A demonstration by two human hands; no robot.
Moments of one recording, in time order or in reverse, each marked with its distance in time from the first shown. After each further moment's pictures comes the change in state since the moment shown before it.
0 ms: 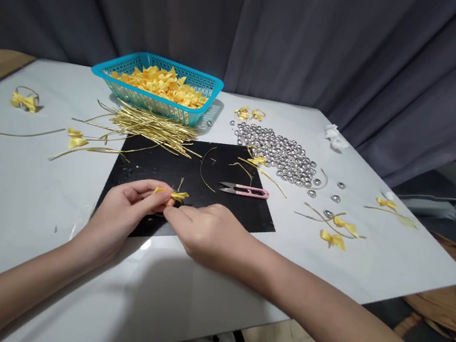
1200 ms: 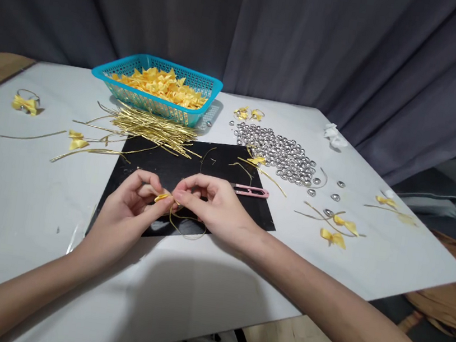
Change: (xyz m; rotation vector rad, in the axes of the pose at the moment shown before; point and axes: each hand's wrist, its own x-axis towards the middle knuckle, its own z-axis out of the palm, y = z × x) left_hand -0.005 -0.008 0.001 0.025 -0.117 0.282; right_hand 0.024 0.007 -0.014 1.330 -0.017 0.930
